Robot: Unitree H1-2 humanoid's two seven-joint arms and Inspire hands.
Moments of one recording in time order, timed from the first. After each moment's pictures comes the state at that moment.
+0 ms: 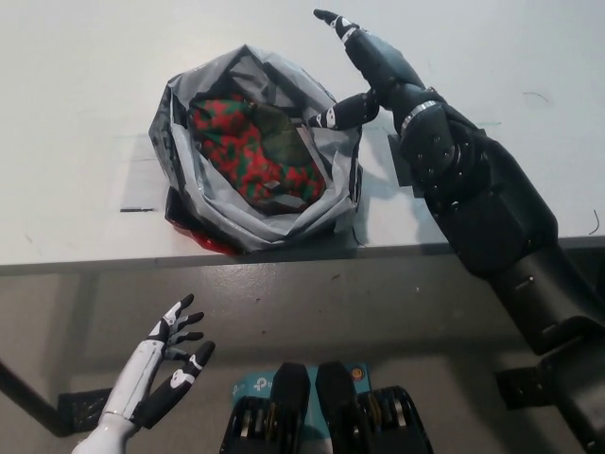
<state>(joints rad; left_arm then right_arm) 0.00 0.23 -0.08 0.01 0.23 -0.14 -0.08 -1.04 -0.12 0.34 0.63 -0.42 0.17 0.08</state>
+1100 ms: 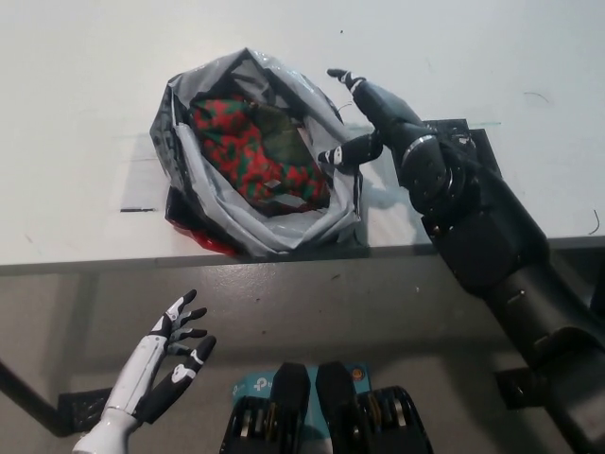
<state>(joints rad) -0.02 0.23 -0.08 0.01 0.23 -0.14 -0.08 -1.00 -0.10 0.35 0.75 -0.44 0.21 0.11</state>
